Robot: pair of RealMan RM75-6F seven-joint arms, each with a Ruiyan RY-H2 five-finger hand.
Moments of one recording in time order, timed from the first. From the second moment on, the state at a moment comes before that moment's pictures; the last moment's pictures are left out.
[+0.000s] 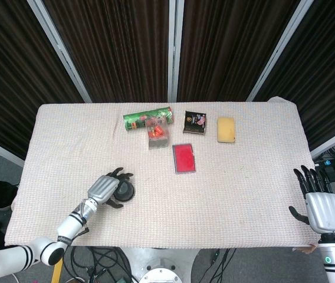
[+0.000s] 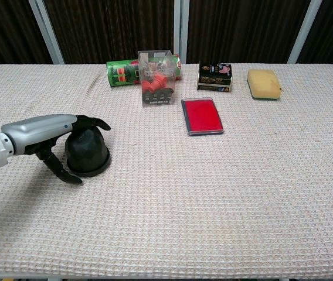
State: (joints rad) left arm -0.60 -1.64 -0.06 -1.30 1.37 0.87 -0.04; right arm 0.11 -1.12 0.06 -1.69 -1.46 1.43 -0.20
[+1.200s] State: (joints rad) left arm -0.61 -1.65 -0.07 -1.30 1.33 0.88 -0.07; right arm 0.11 -1.12 0.06 -1.68 -1.45 1.42 -0.20
